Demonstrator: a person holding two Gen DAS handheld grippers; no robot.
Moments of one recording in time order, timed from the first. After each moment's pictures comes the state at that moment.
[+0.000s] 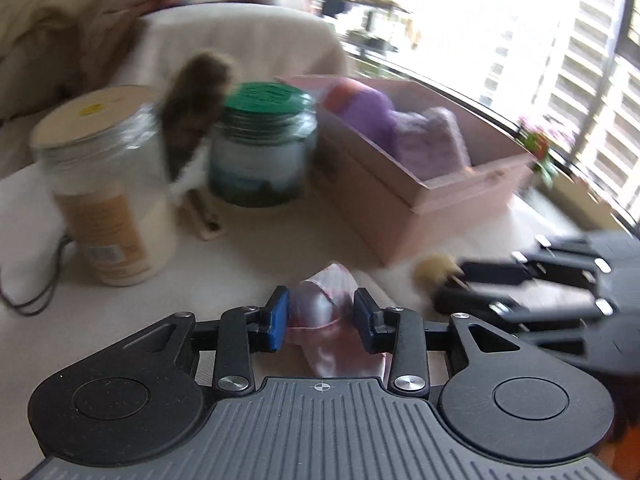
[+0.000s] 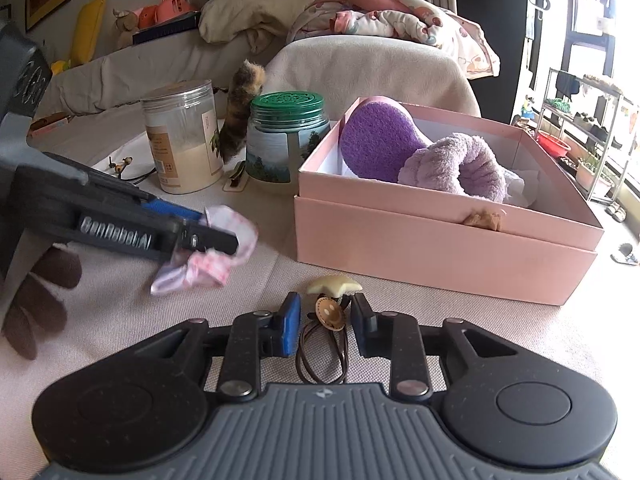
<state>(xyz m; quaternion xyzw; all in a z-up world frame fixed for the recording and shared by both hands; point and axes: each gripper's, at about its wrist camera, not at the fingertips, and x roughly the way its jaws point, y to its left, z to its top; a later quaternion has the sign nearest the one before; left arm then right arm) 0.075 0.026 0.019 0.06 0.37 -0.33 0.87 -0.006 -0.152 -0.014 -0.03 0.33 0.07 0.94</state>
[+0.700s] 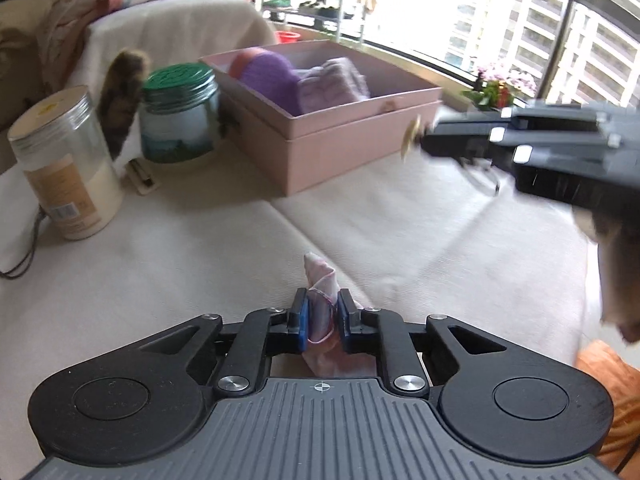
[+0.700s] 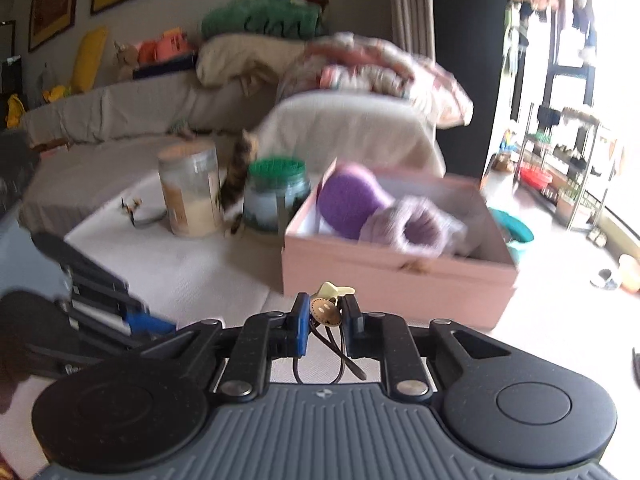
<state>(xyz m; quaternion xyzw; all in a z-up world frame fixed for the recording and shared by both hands) 0.002 0.013 0.029 0.11 0.39 -0.36 0.84 -0.066 -0.172 0.047 -0.03 0.25 0.05 0.96</state>
